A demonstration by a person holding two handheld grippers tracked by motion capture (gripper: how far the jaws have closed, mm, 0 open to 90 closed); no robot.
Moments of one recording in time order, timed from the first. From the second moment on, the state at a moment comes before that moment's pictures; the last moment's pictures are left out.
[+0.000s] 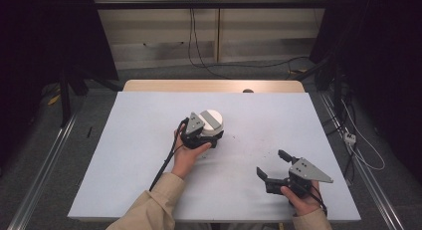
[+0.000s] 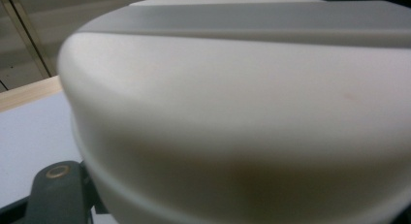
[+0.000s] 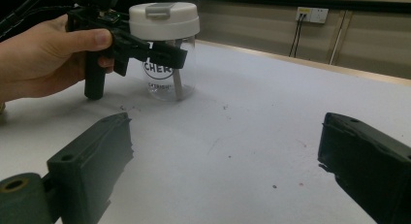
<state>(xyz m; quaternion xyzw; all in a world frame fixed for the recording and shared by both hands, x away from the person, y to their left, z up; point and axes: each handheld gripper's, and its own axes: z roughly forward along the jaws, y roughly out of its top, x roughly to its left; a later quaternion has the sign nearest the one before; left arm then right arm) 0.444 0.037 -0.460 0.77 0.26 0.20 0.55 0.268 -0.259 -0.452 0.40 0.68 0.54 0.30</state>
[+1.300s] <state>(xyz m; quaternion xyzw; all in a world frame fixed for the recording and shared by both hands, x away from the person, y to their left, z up) 0.442 0.038 -0.459 0.77 0.26 0.20 0.54 0.325 -0.219 -0.436 0.42 0.68 0.54 0.26</state>
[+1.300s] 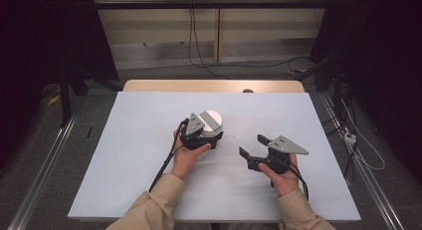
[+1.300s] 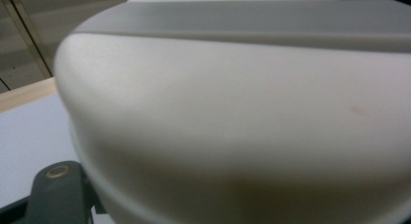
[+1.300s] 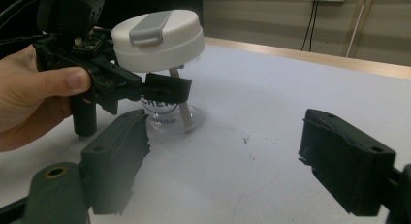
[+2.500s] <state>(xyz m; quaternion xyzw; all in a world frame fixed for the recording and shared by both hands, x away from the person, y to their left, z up) 0.442 0.038 -0.460 0.77 0.26 0.20 0.54 0.354 -0.180 -0.428 0.39 0.72 0.53 0.22</state>
